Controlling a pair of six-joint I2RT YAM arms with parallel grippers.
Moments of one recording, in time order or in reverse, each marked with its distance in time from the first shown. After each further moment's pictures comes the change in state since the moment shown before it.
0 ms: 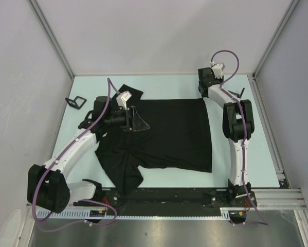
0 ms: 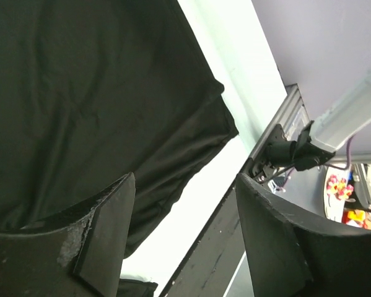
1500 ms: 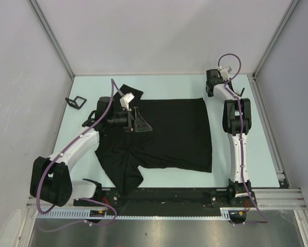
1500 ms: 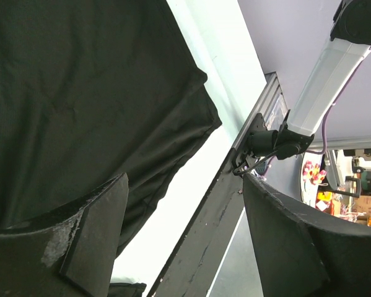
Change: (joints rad) left arm 0.000 0.071 -0.024 0.074 0.104 -0.046; right arm -0.113 0.251 0.241 -0.101 0.118 -0.148
